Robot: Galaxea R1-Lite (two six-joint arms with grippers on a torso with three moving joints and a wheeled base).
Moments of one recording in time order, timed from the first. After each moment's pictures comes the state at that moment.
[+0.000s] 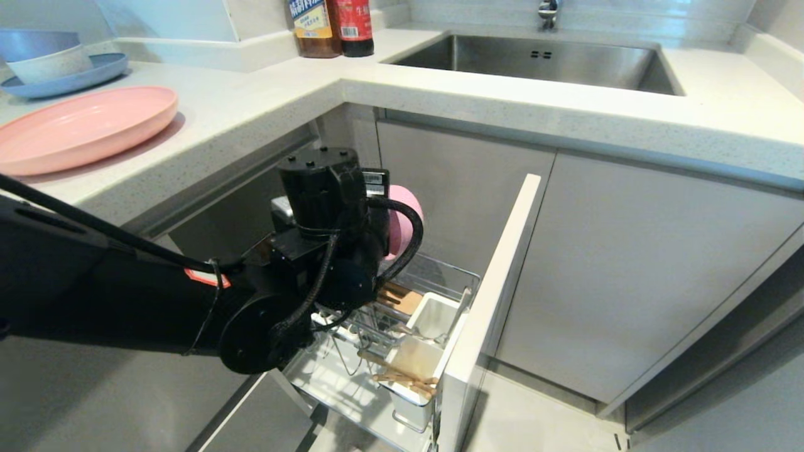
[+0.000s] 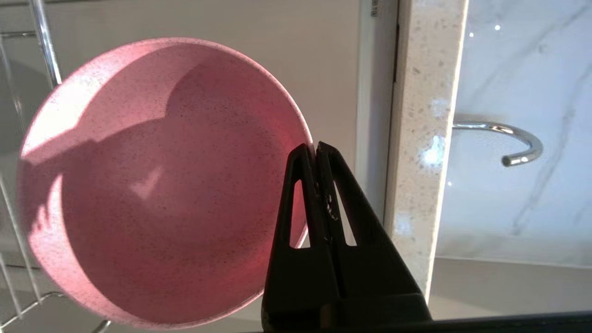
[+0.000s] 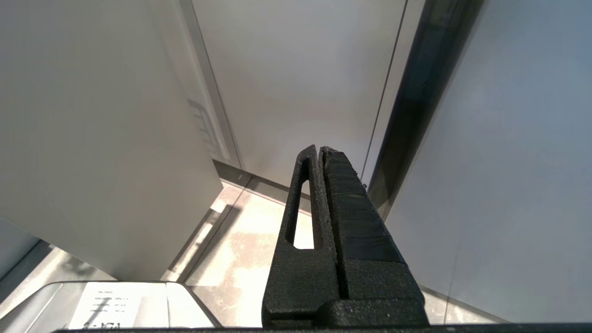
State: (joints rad) left arm -0.78 1.88 -1.08 -0.87 0.71 -1.40; right arm 0.01 0.00 0.00 0.00 0.00 0.02
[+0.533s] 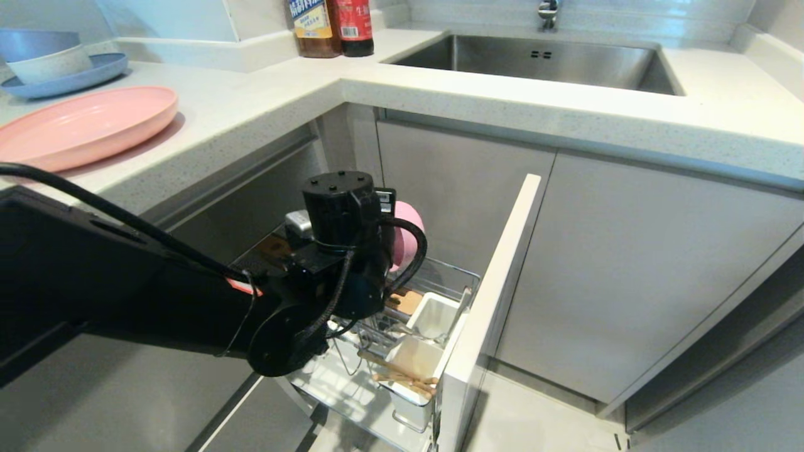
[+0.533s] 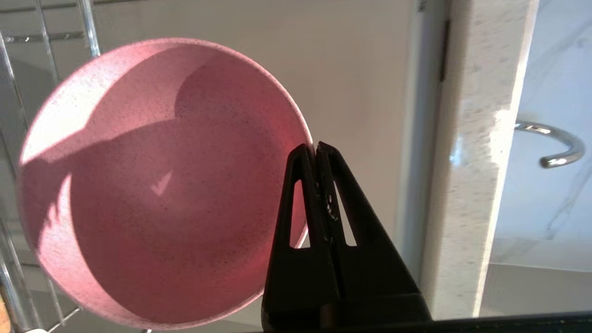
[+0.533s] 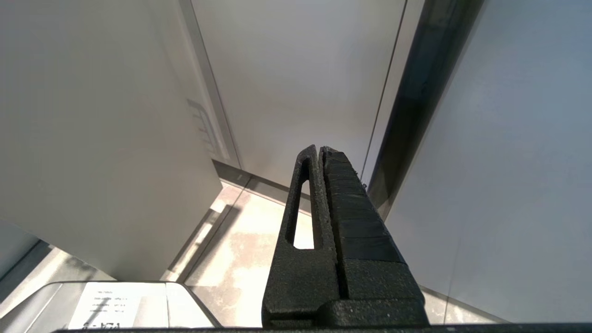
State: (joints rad) left arm -0.76 1.94 -1.07 -0.90 0.70 -1.40; right arm 0.01 0.00 0.00 0.00 0.00 0.02
